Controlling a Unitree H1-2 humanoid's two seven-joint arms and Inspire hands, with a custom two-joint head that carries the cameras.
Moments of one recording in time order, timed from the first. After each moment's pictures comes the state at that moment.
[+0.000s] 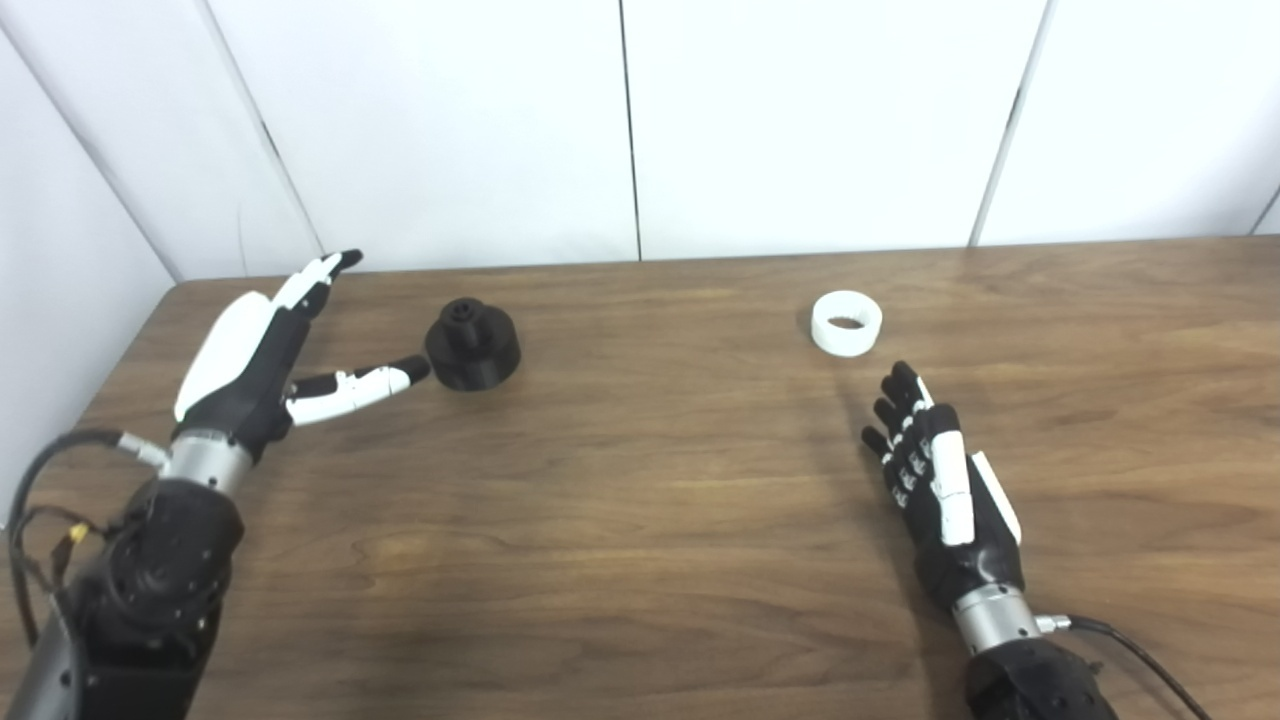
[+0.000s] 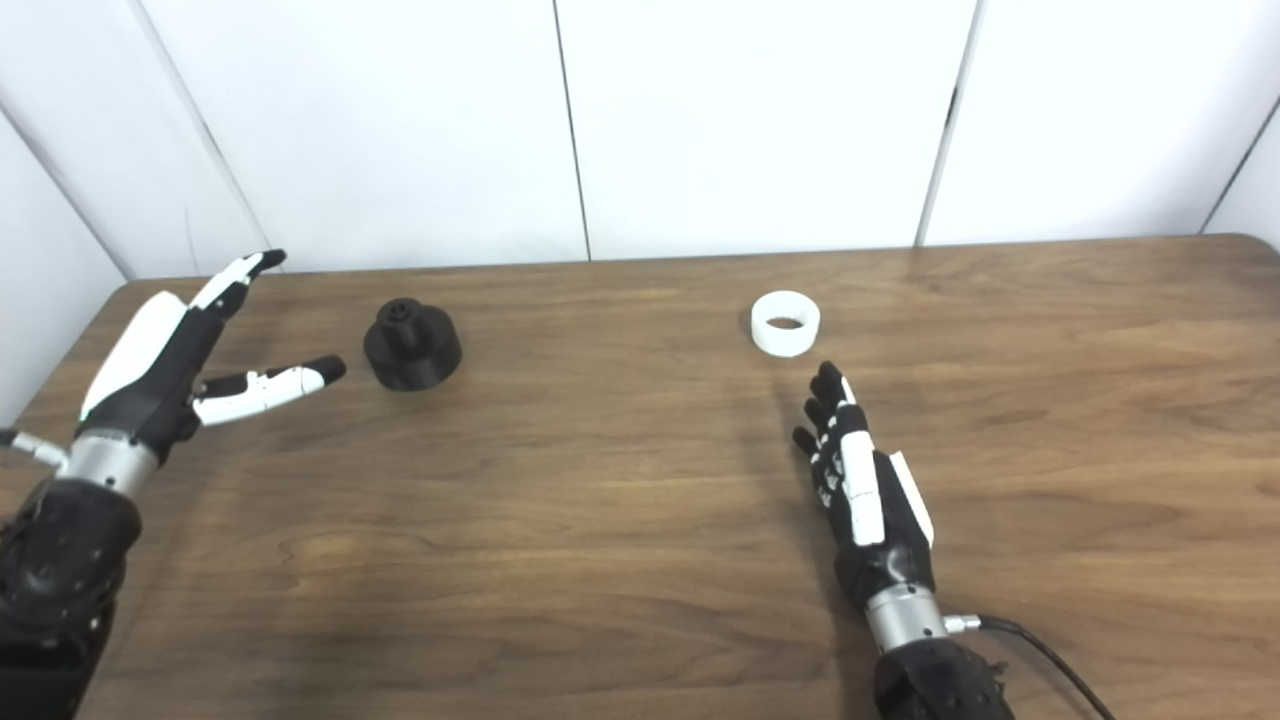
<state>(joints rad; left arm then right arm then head) -0.23 0.59 -0.06 -0.28 0.48 0.38 -0.20 0.01 -0.01 0.00 -0.15 0.12 0.09 0.07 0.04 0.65</state>
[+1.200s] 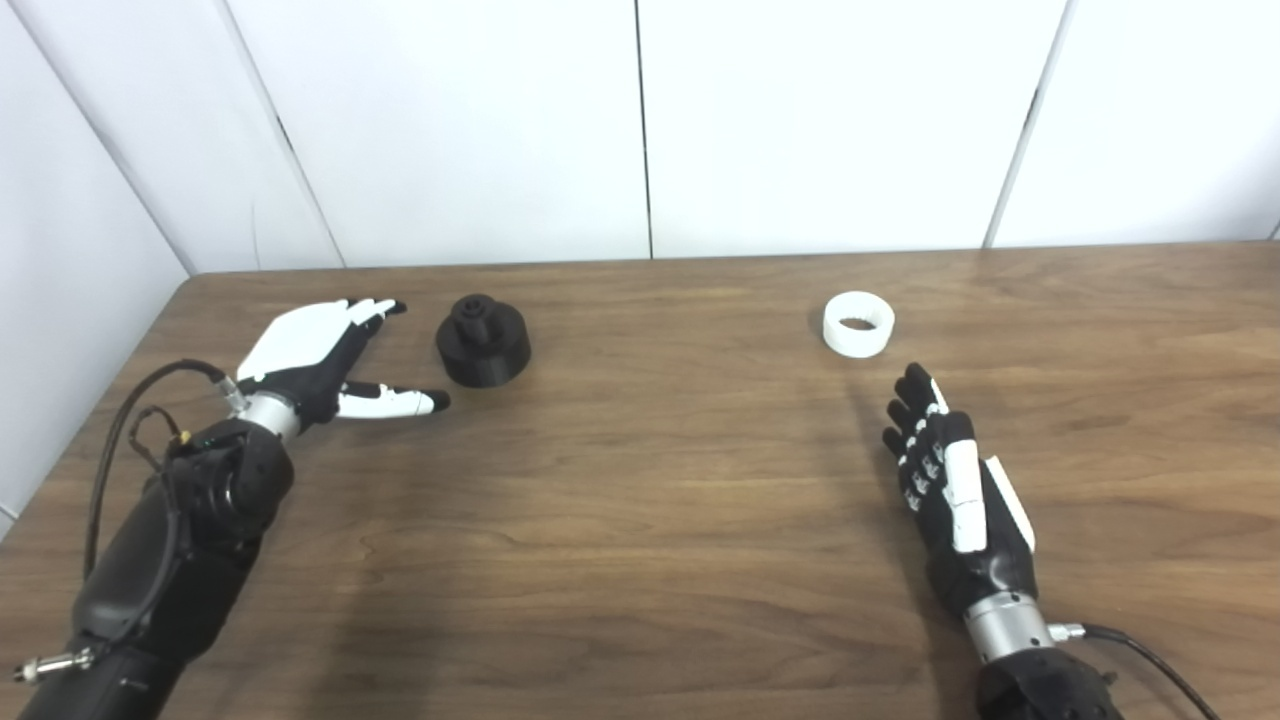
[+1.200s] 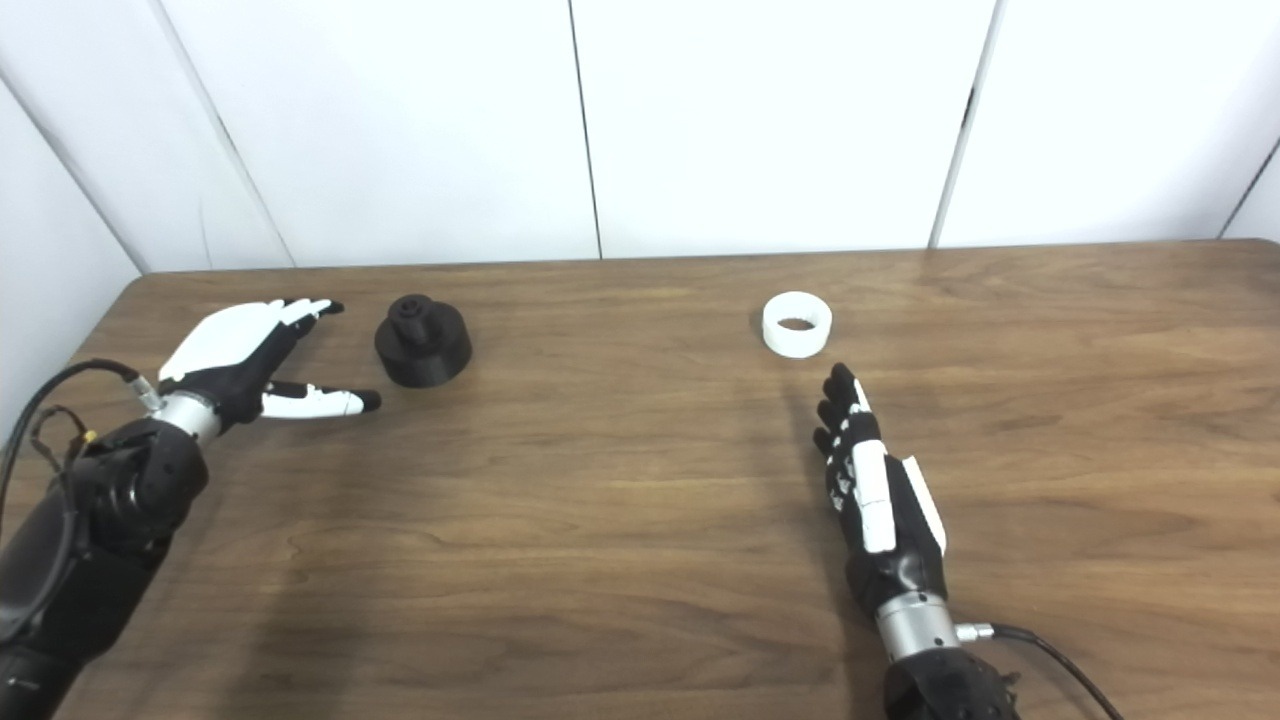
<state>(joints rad) -0.41 0.58 -0.20 0.20 0.69 0.20 -0.26 0.03 -0.01 0.00 -0.16 0.11 0.08 0.07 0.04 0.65</state>
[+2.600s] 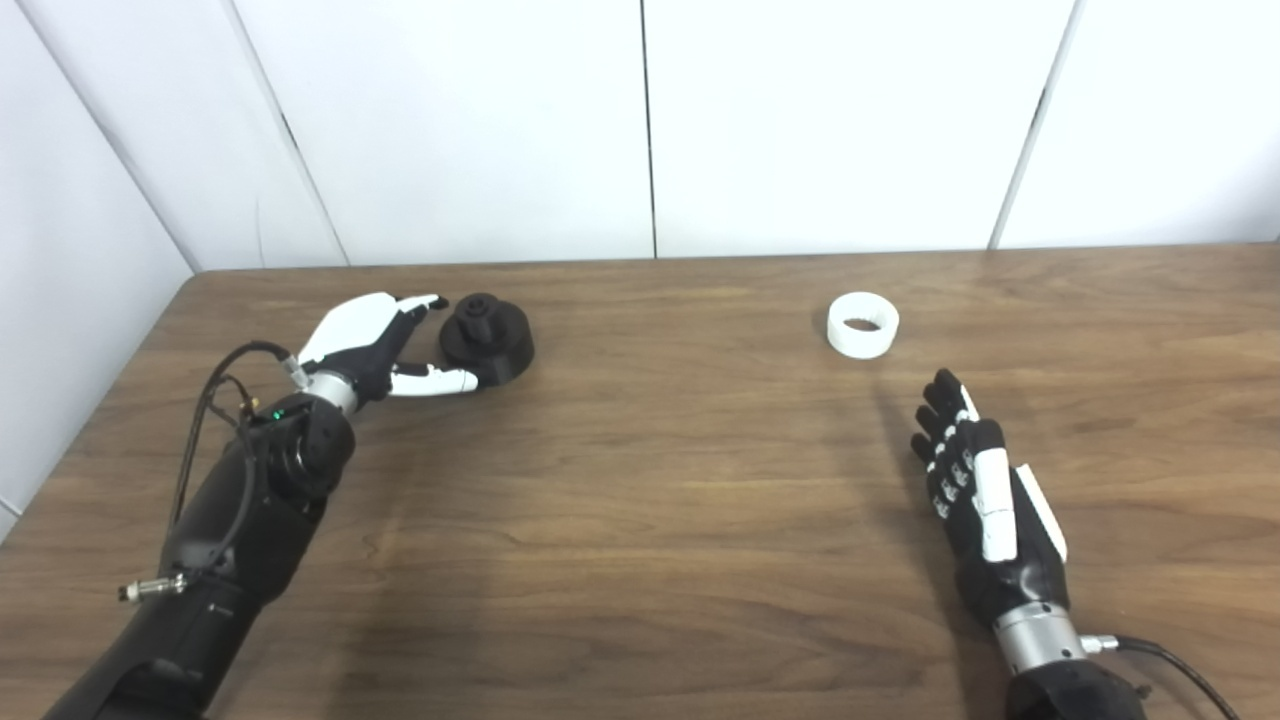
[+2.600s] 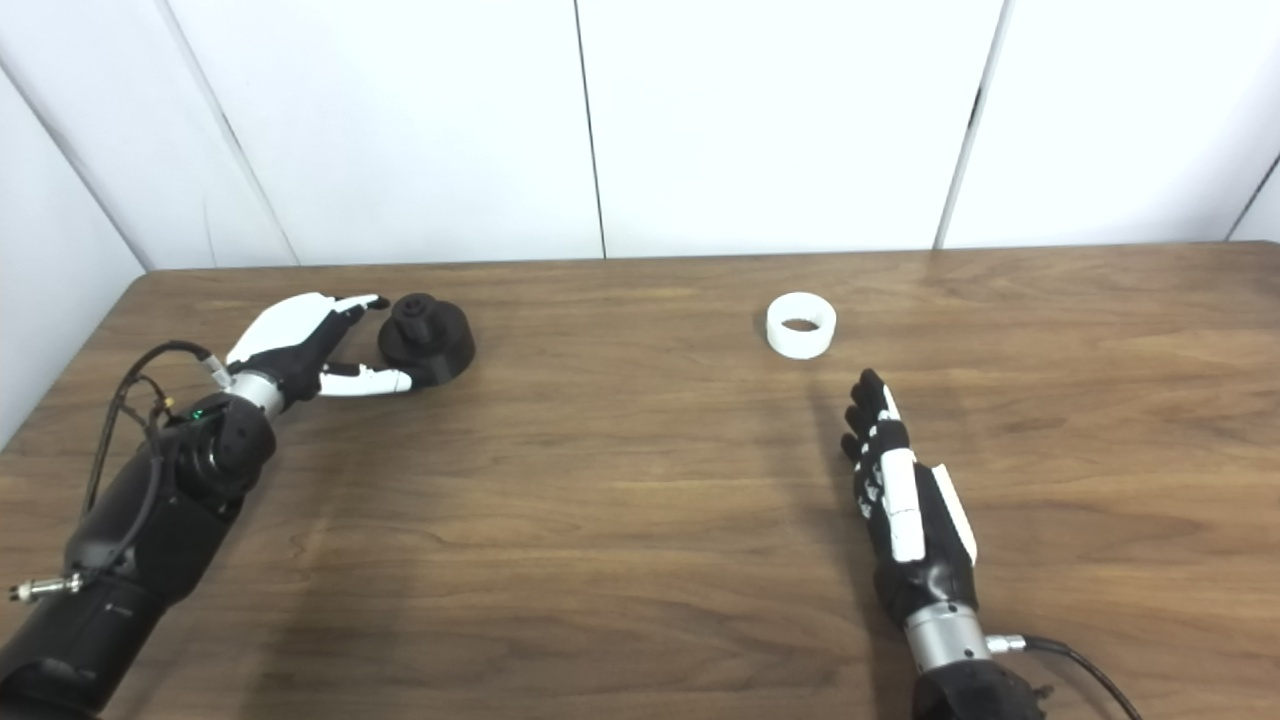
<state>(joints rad) -0.55 0.50 -0.25 0.45 0.67 0.15 -0.18 0.05 -0.04 -0.03 -0.19 0.11 0.08 0.08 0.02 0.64</state>
